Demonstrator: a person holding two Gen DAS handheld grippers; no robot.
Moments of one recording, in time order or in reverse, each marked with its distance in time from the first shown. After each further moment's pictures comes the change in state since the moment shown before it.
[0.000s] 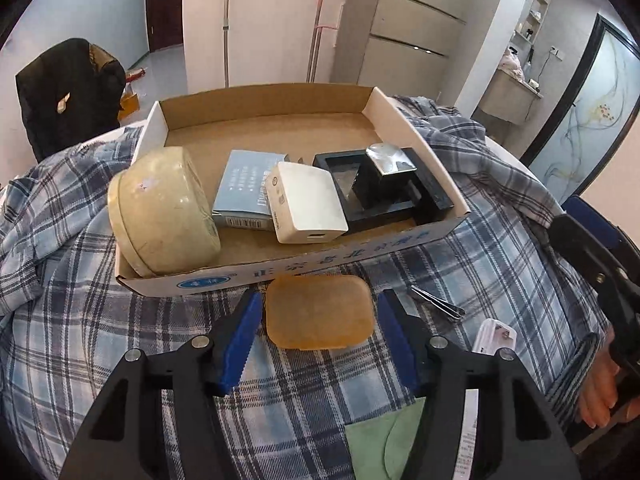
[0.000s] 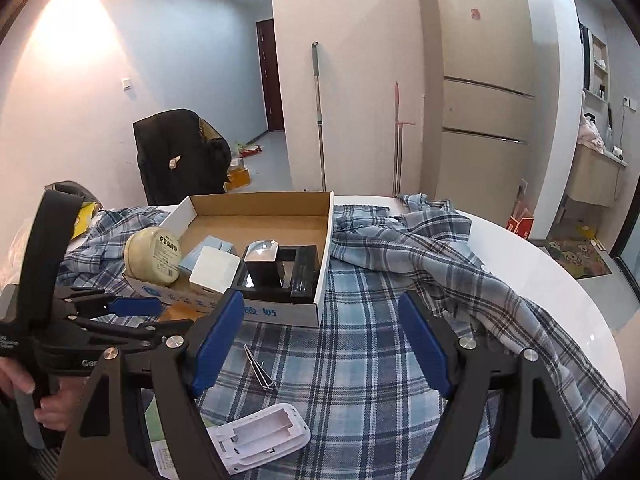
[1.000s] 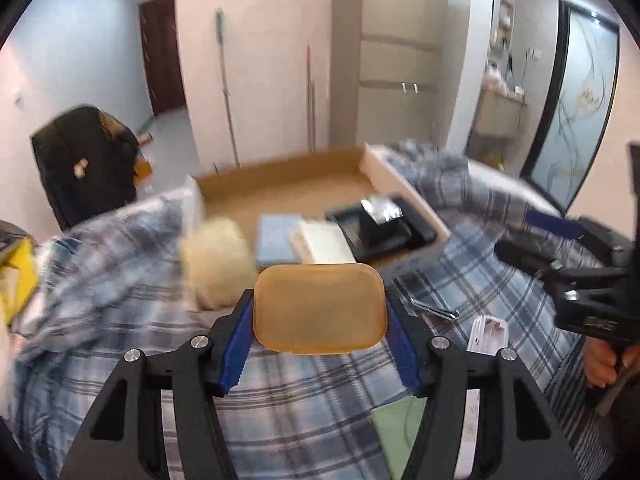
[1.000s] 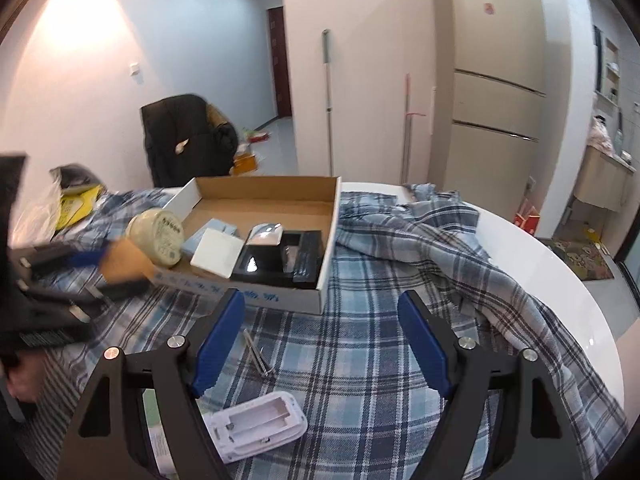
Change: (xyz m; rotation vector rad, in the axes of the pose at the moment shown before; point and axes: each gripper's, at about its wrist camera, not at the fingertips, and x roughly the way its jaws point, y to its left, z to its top) left arm -0.075 0.002 -0.015 0.132 -0.249 0.078; right arm 0.006 0.000 -0.002 -0.051 0.056 0.037
